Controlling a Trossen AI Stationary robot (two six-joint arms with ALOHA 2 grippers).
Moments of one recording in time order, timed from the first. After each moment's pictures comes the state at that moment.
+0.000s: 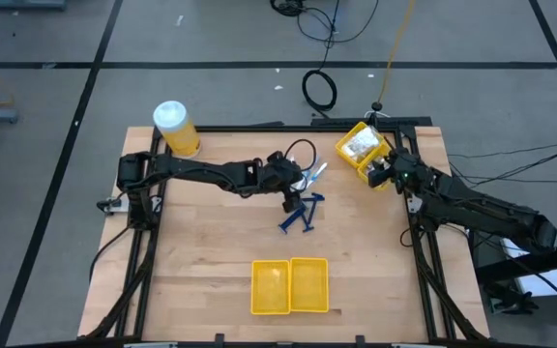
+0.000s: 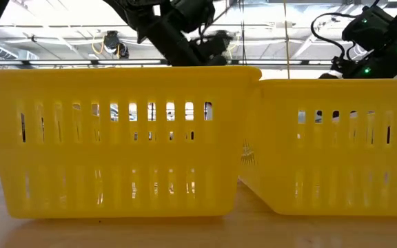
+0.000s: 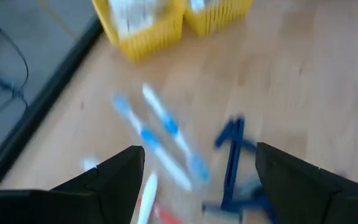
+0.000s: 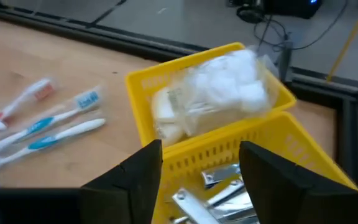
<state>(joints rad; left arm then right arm) 0.12 1.86 1.32 -0.15 -0.24 0.00 -0.54 0.51 0.30 -0.38 0.44 0.40</state>
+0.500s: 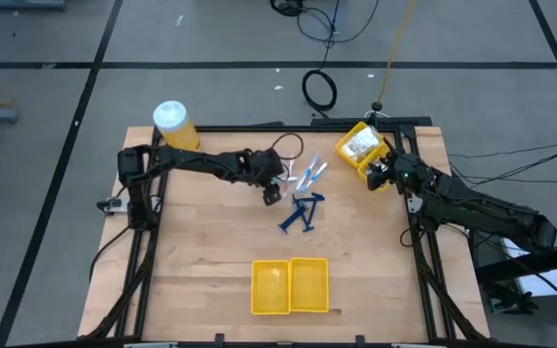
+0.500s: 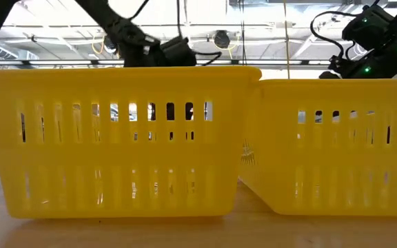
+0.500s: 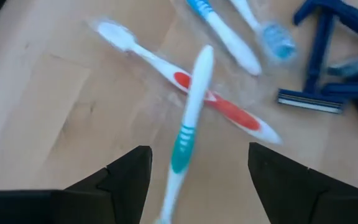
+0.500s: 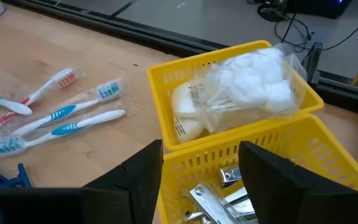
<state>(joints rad) 0.28 1.86 1.15 -0.24 -0.08 -0.04 -0.54 0.51 0.30 -0.36 0.36 0.36</state>
